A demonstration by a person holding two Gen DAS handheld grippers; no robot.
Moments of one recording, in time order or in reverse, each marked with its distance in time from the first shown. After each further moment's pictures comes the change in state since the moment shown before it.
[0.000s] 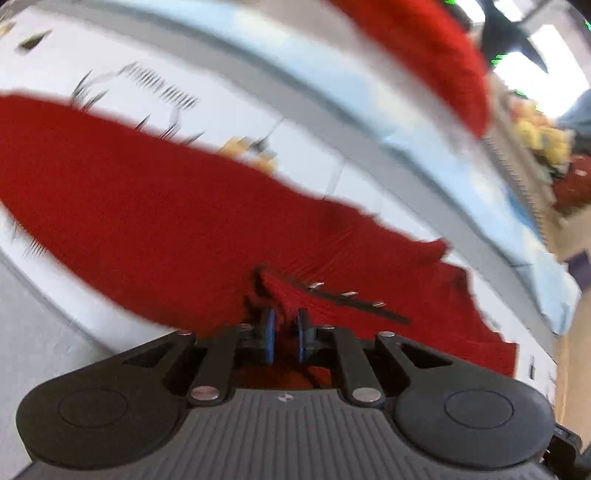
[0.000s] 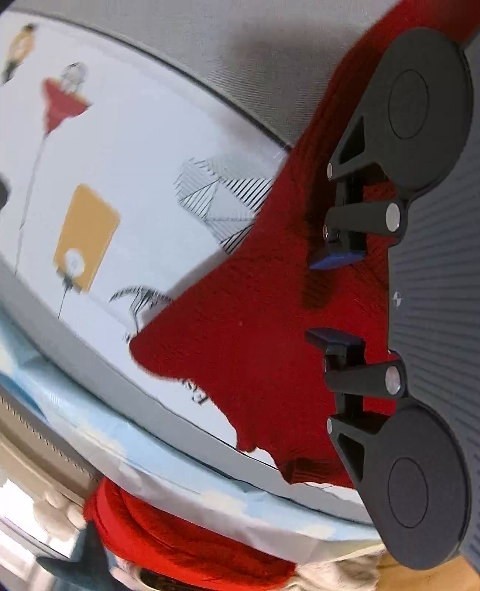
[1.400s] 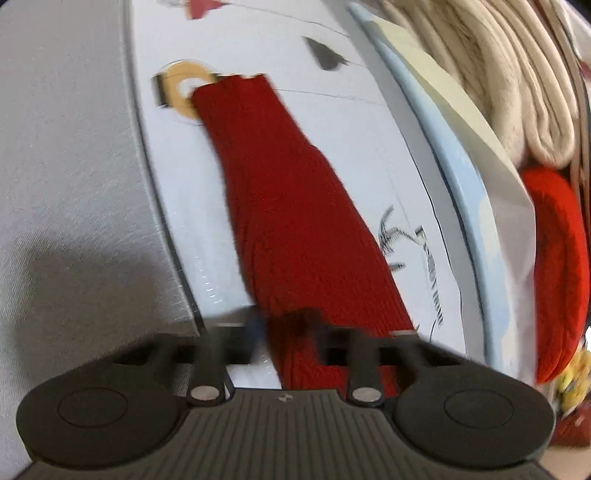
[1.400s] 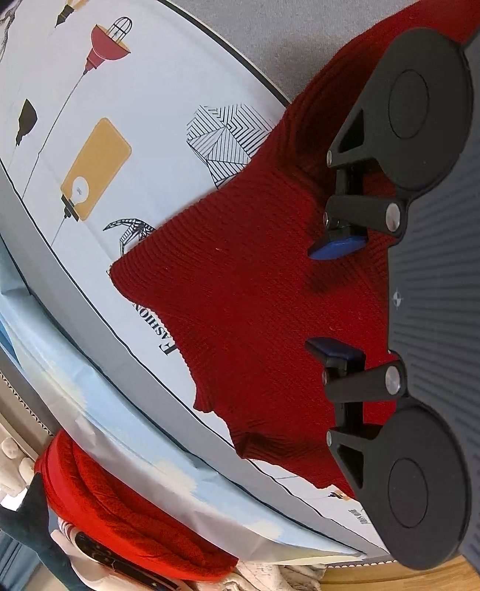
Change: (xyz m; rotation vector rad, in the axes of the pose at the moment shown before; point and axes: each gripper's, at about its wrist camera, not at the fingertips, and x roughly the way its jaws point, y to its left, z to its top) left arm -0.024 0.271 0.092 -0.595 -0.162 0.077; right arm 0.001 0.043 -0.015 -0.159 0.047 -0.007
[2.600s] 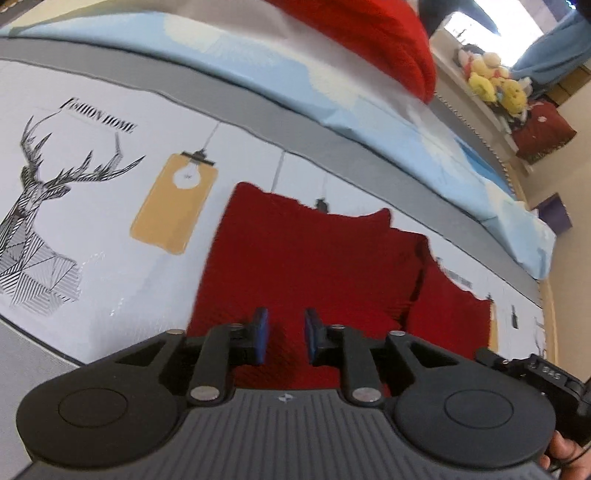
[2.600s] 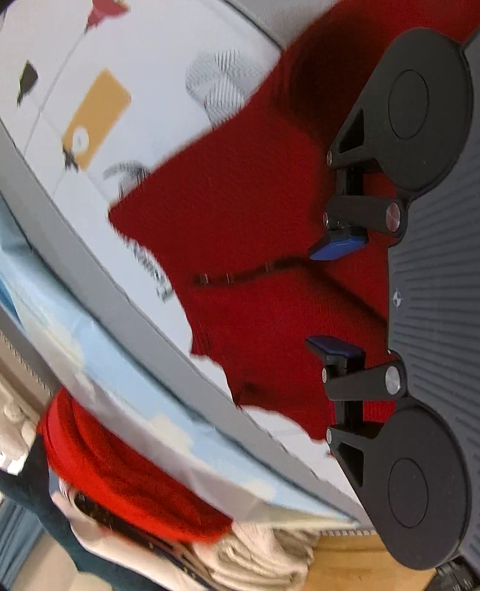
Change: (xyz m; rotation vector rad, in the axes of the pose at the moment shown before) left arm -0.049 -0.201 -0.218 0.773 0.235 -0.152; right arm 0.002 0.025 -0.009 -0.024 -0.007 0.154
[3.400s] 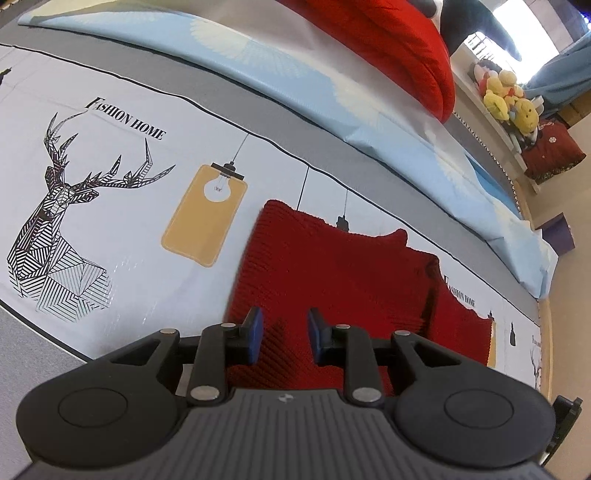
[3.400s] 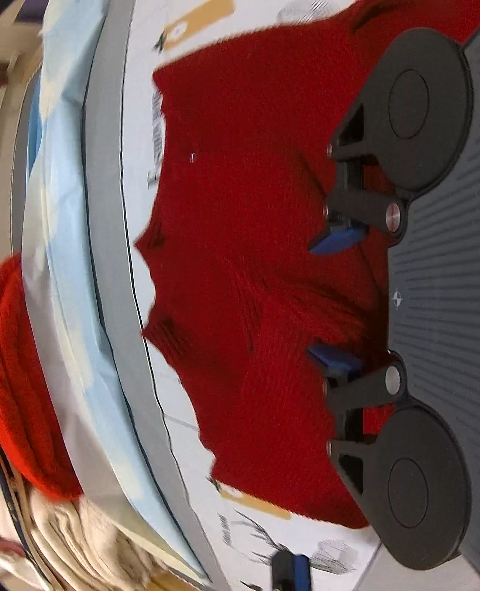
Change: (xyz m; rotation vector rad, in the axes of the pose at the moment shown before) left arm -0.028 0.022 0.012 -0.051 -0.005 -0.009; right arm 0.066 0.087 -0.070 -0.527 -0.020 -0.202
